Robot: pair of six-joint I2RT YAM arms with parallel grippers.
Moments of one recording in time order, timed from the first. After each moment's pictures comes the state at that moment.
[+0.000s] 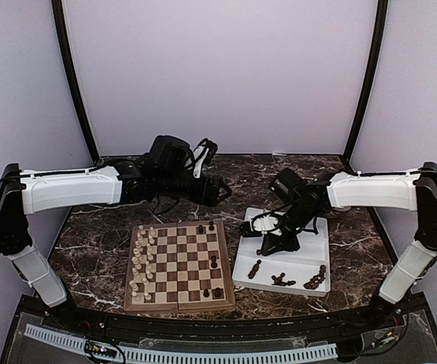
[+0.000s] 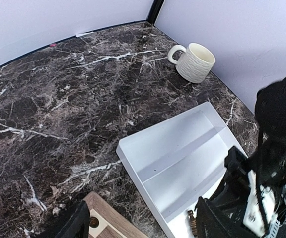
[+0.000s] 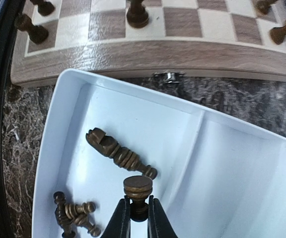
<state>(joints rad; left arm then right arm) -0.84 1.66 1.28 -0.15 0.09 -0.30 0.78 1.68 1.09 -0.71 -0.38 -0.84</state>
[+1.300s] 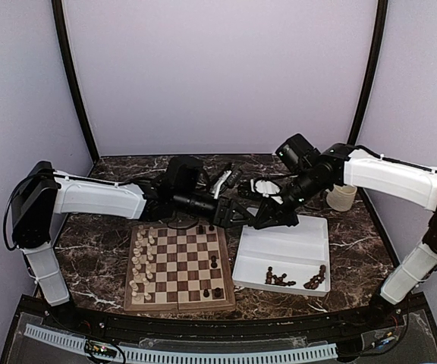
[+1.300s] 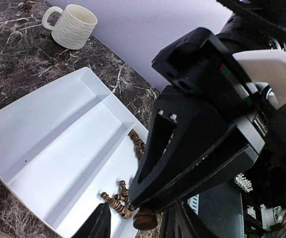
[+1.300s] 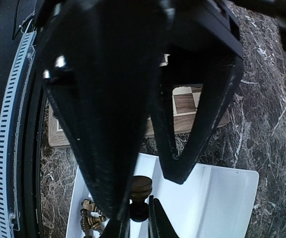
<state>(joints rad) -0.88 1.81 1.20 0.17 0.66 -0.48 0.73 1.56 1.31 -0.83 -0.53 -0.71</state>
